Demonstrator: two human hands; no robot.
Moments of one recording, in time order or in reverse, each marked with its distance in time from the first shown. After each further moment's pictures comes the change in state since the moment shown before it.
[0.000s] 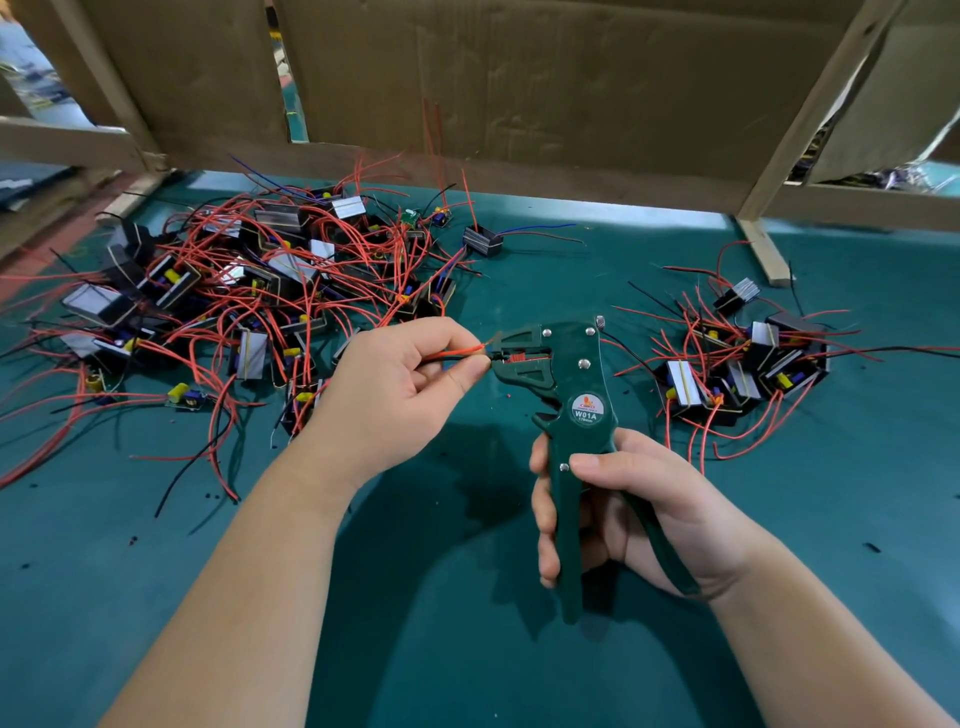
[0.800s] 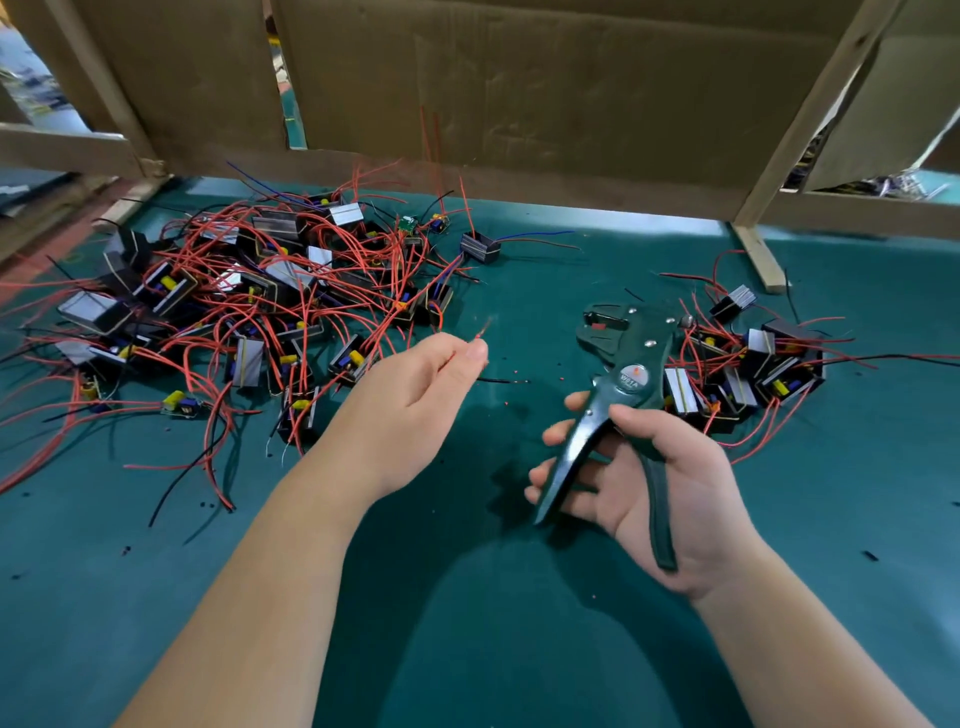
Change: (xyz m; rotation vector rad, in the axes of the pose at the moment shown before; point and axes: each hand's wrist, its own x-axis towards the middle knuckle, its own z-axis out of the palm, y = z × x) left_hand -0.003 0.000 0.006 0.096 -0.079 -0.274; right_hand 0.008 -0.004 0.005 0.236 0.316 -0.187
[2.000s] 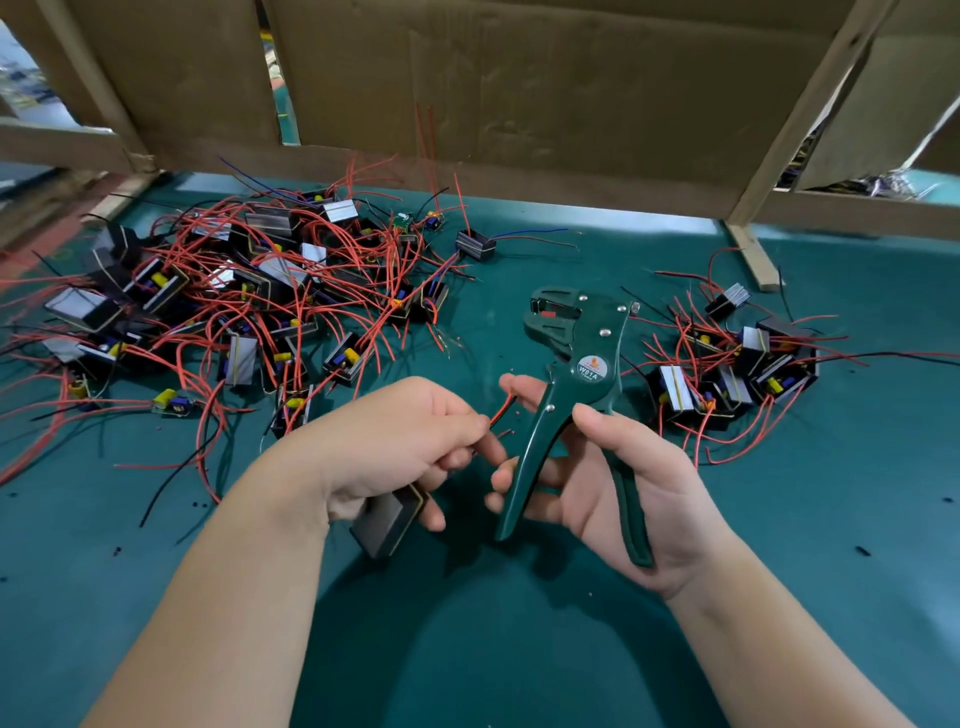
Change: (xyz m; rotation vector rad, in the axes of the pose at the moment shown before) left_hand -0.008 0.026 -0.009 -0.342 -0.503 -0.405; right_hand 0.003 0.007 0.012 0.041 -0.221 0.055
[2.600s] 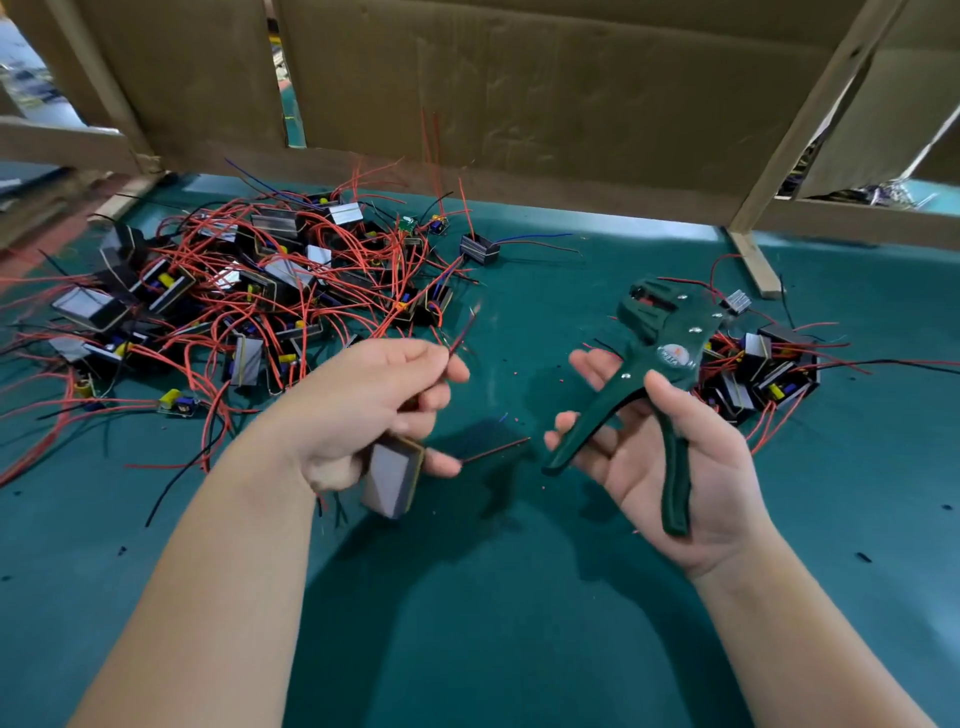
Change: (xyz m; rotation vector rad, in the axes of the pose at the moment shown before) left_hand -0.002 0.002 -0.020 -0.360 0.136 0.115; right_hand 0.000 -0.018 -0.015 0.080 0.196 -0.199
